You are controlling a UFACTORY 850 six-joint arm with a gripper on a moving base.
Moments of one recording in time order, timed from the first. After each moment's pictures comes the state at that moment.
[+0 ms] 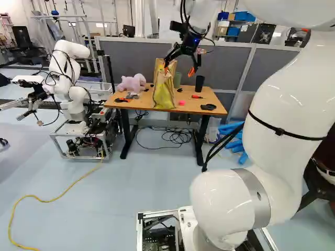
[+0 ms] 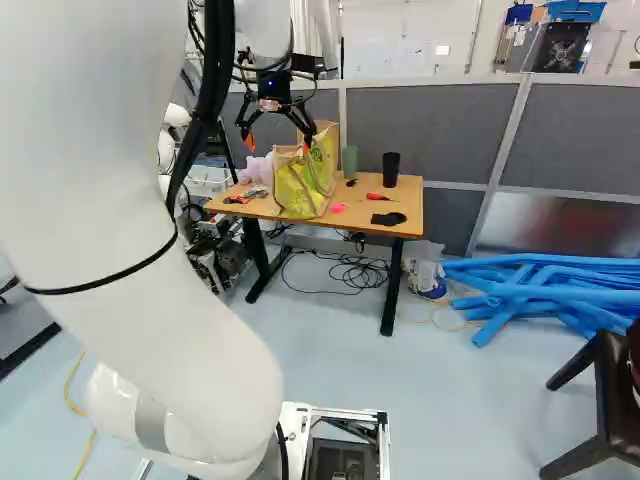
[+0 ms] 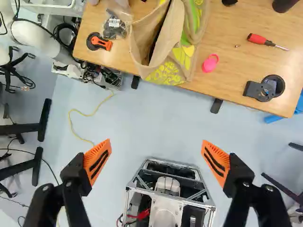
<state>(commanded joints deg) -2.1 -3.9 -78.1 13.9 -56.0 -12.5</state>
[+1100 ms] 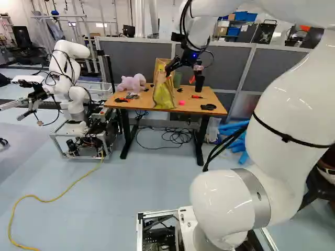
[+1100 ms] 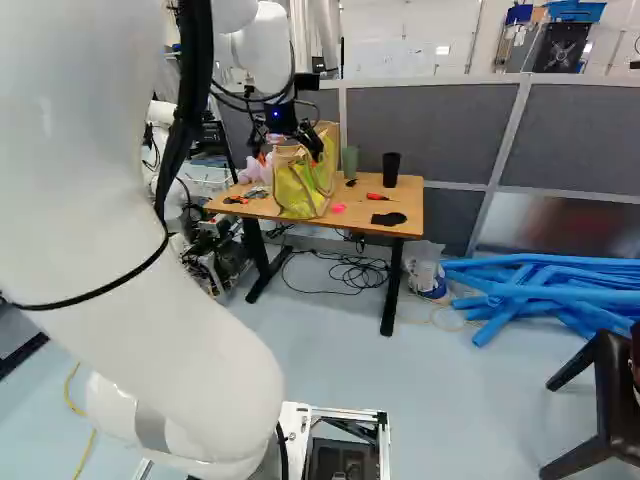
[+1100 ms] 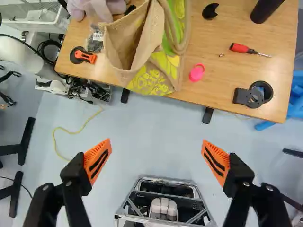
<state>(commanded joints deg) -1.7 -0.5 -65.8 11.6 -38.2 -10.4</state>
